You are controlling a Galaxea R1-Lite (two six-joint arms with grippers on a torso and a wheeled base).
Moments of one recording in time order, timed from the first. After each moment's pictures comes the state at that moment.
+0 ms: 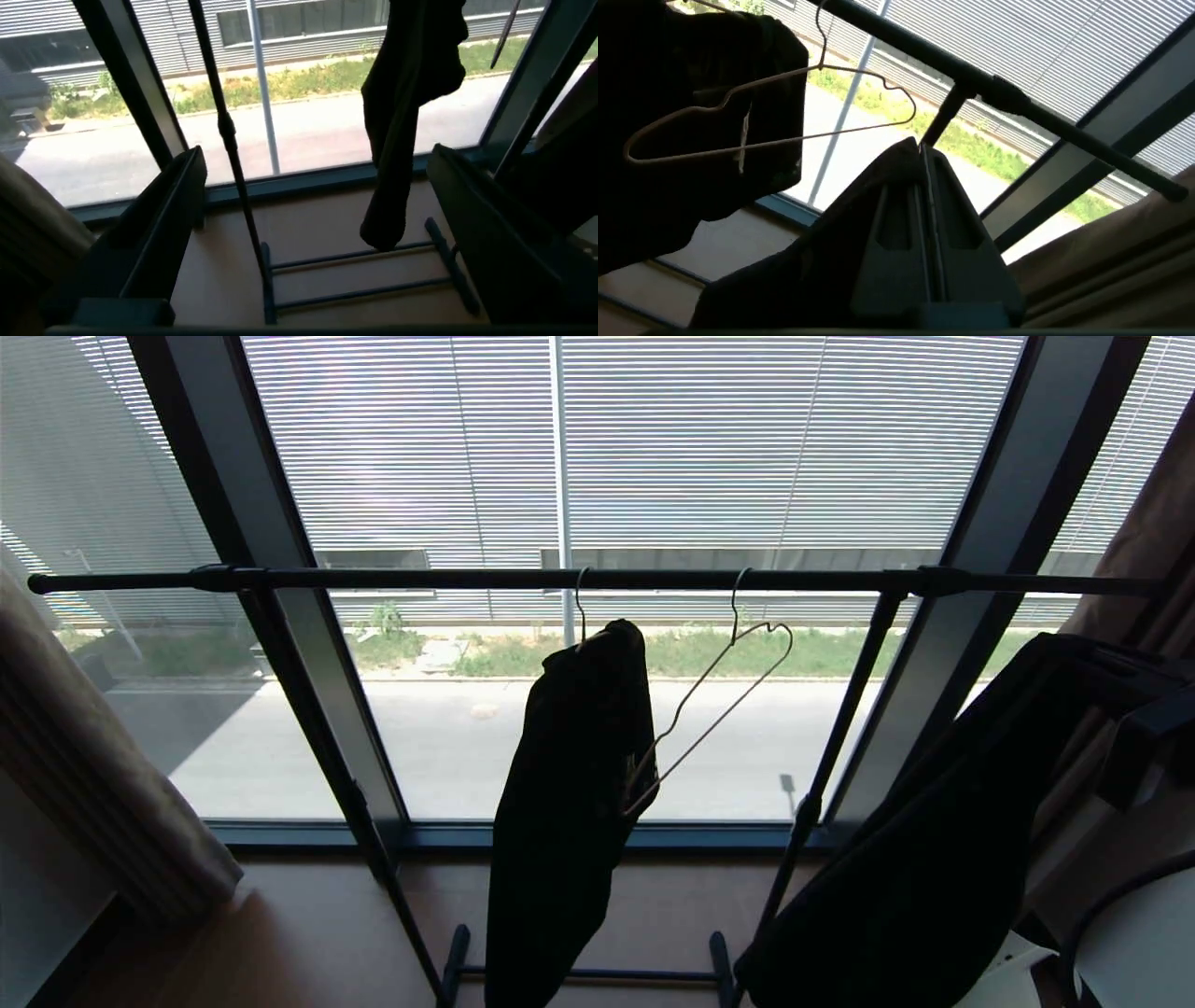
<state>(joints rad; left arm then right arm) -0.04 0.35 -0.30 0.10 -0.15 -0.01 0.58 1.11 -0.65 -0.42 -0.43 -0.25</state>
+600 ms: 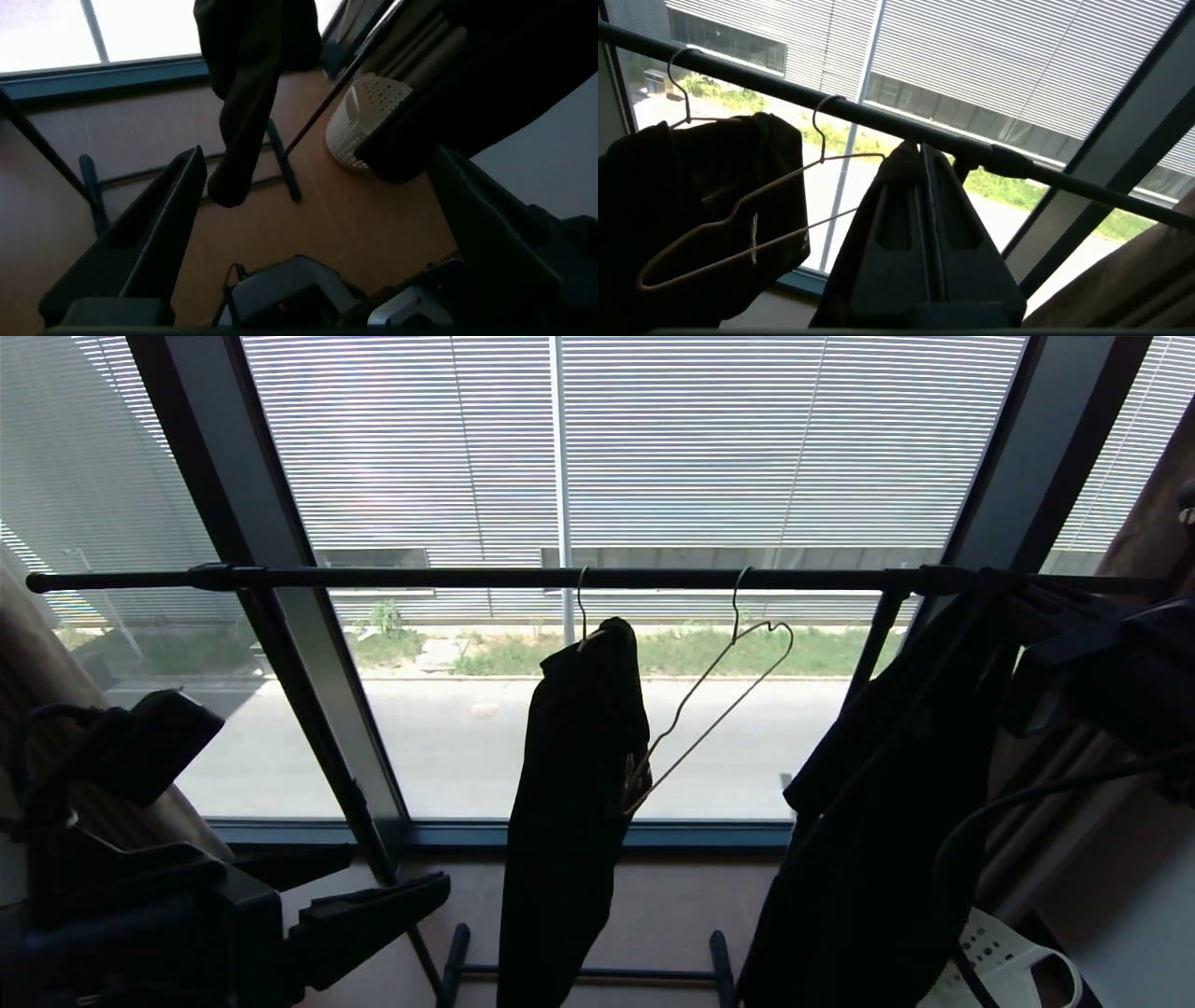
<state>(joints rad) -0.66 1.14 -0.61 -0.07 -0.02 -0.35 0.66 1.29 -0.63 -0.80 -0.50 -0.32</state>
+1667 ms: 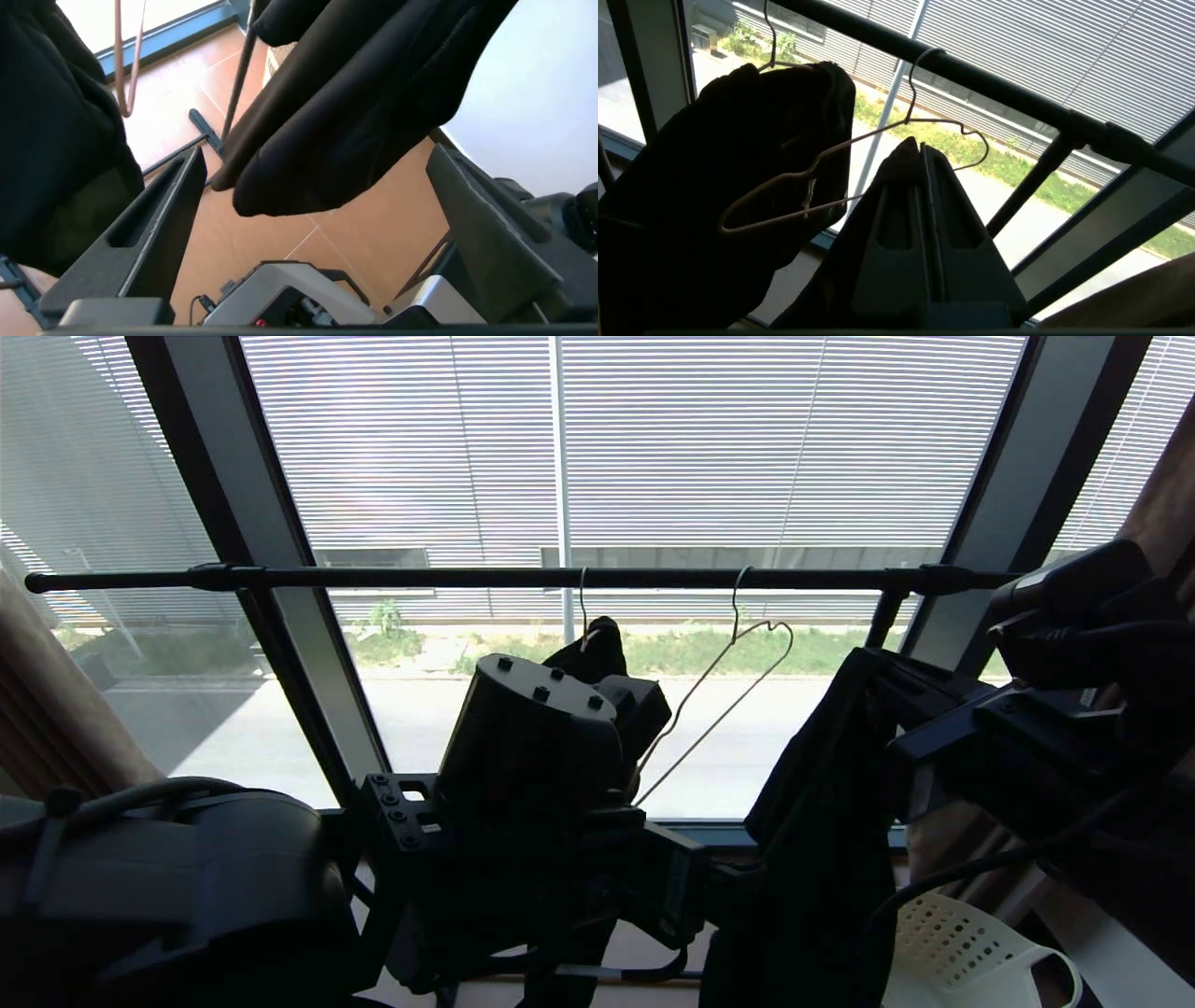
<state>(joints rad) -0.93 1.76 -1.00 -0.25 -0.02 -0.29 0.84 1.40 -0.60 -0.81 -0.58 -0.30</state>
